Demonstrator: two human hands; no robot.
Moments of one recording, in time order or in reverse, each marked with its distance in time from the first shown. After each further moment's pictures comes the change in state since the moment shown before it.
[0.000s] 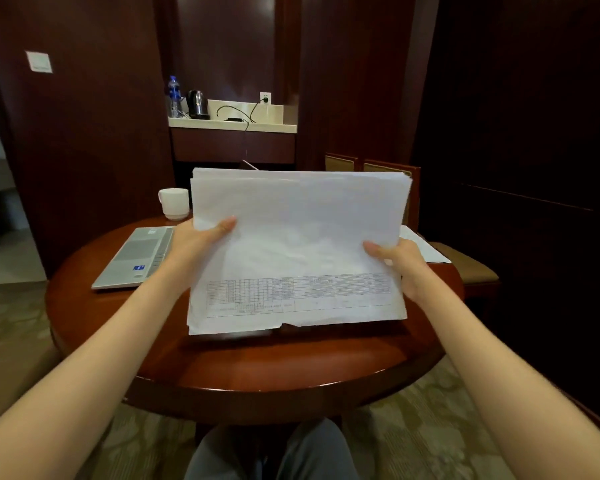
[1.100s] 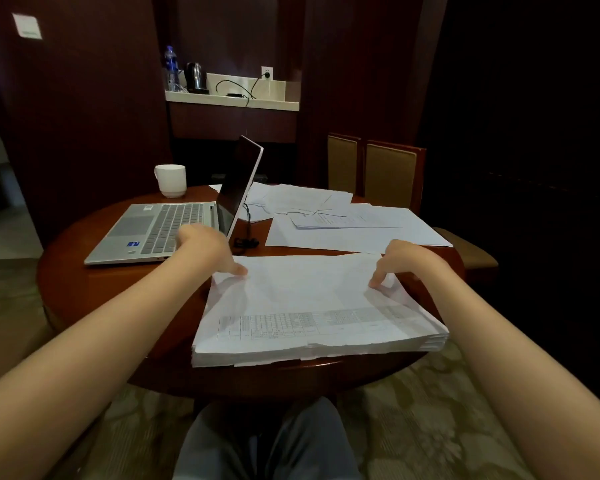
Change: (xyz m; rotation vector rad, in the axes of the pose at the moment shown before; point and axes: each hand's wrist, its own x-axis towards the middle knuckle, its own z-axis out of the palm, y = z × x) left_hand -0.001 -0.009 0.024 1.978 -0.282 -0.157; right_hand 0.015 0.005 -0.006 -1.287 -0.110 0.360
